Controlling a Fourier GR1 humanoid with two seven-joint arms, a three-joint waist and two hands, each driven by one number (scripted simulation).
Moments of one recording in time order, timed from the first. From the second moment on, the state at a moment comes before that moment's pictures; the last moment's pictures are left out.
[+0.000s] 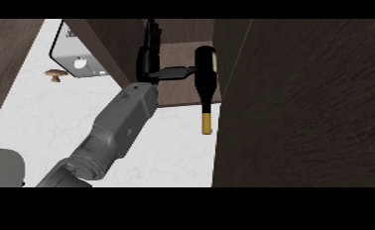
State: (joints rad) left arm -1.02 0.00 -0.09 -0.19 0.57 0.23 -0.86; right arm -0.15 -0.01 0.16 -2.45 -0.08 0.08 0.65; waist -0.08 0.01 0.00
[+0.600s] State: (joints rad) left arm -0.71 0.00 -0.48 -0.64 0.77 0.46 -0.79; right arm -0.08 -0.01 0.17 -2.46 -0.05 0.08 0.62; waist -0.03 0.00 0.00
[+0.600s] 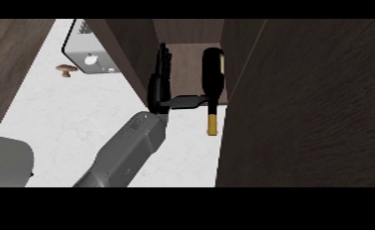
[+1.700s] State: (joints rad) left arm -0.16 0.11 -0.77 -1.56 0.52 0.81 -0.58; right arm -0.05 -0.05 0.10 -2.48 -0.06 0.10 0.61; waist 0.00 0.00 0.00
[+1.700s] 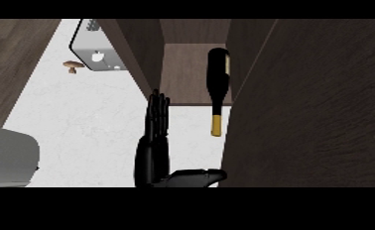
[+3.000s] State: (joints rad) left arm 0.25 0.58 -0.58 -2.07 0.61 0.48 -0.55; right arm 0.09 -0.01 0.32 -2.48 -0.14 0.20 0.72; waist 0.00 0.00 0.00
